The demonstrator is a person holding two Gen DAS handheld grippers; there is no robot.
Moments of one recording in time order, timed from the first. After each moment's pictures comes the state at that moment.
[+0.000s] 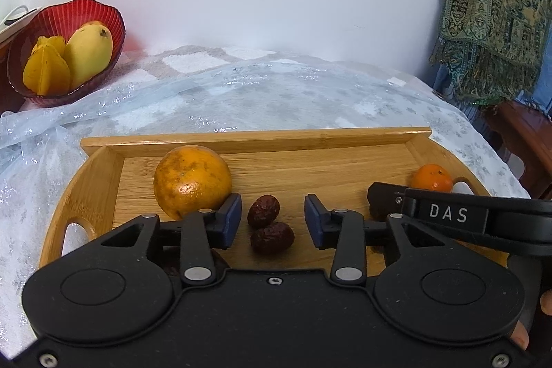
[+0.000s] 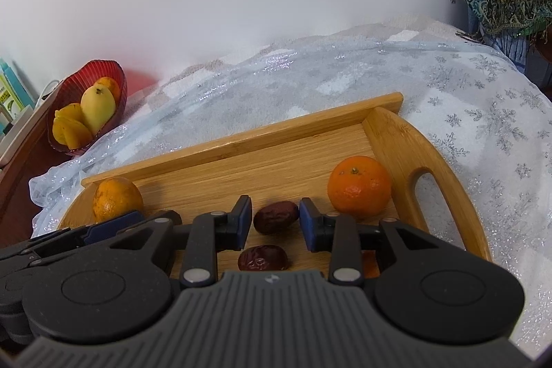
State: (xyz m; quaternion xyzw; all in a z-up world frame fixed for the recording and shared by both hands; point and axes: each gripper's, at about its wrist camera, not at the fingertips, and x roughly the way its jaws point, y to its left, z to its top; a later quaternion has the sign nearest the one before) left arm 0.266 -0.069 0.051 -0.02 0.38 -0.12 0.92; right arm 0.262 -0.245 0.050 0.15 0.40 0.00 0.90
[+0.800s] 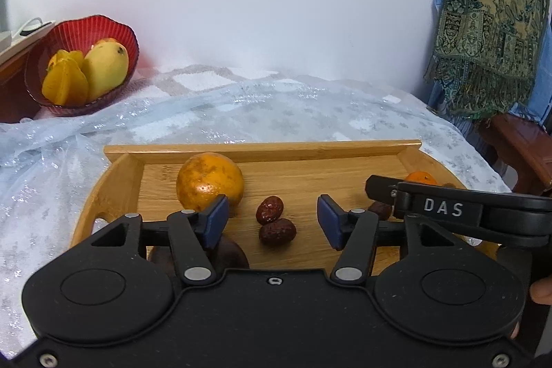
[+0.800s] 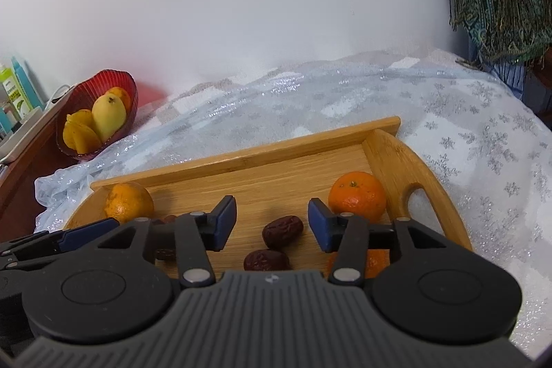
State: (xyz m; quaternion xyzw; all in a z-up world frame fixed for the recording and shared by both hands) left arm 0.237 -0.057 0.069 -0.03 0.34 -0.11 0.93; right arm 0.244 -0.239 0.064 0.12 0.36 0.01 0.93
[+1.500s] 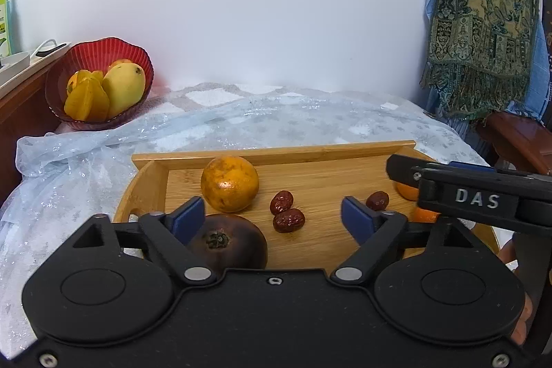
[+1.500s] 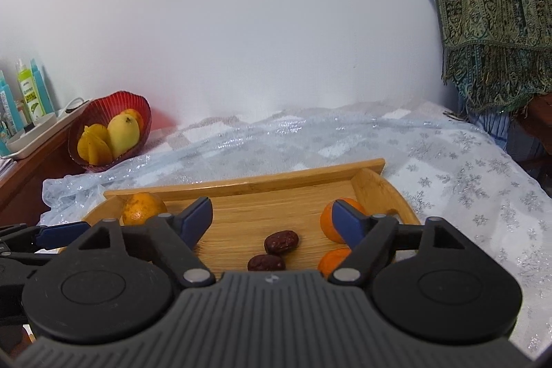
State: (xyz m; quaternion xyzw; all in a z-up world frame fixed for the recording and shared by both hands) left arm 0.197 -0.043 0.086 -0.01 0.31 -0.11 0.94; right arm 0.200 -0.232 0.088 0.09 0.28 0.00 0.96
